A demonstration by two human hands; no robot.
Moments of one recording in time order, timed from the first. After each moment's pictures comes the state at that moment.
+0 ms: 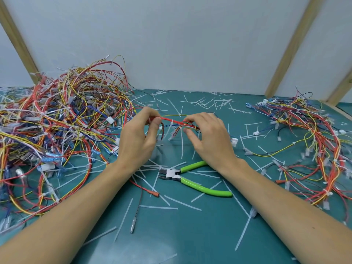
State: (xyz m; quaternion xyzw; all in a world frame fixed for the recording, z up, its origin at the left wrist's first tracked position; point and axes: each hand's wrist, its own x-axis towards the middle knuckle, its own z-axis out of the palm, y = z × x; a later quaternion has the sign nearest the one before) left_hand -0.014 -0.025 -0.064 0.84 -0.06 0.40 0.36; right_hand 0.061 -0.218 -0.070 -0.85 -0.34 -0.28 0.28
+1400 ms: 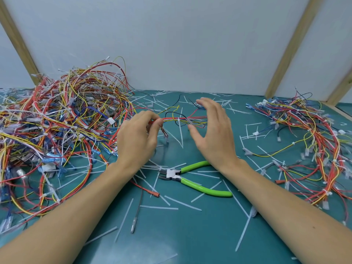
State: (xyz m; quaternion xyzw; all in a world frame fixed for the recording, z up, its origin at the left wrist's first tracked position) left_hand -0.014 -0.029 -0.061 0.88 0.03 0.41 0.24; right_hand 0.062 -0.219 -0.068 -0.83 -0.30 -0.31 0.35
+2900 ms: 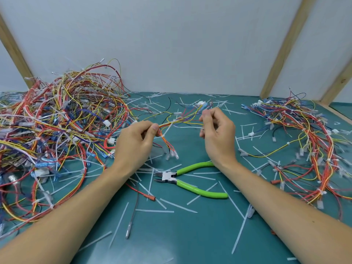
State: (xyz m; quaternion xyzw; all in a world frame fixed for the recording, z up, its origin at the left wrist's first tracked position) left_hand -0.011 -0.024 -0.068 0.87 0.00 0.32 0.38; right_hand 0.066 -0.221 -0.067 -0.72 -0.20 -0.22 0.63
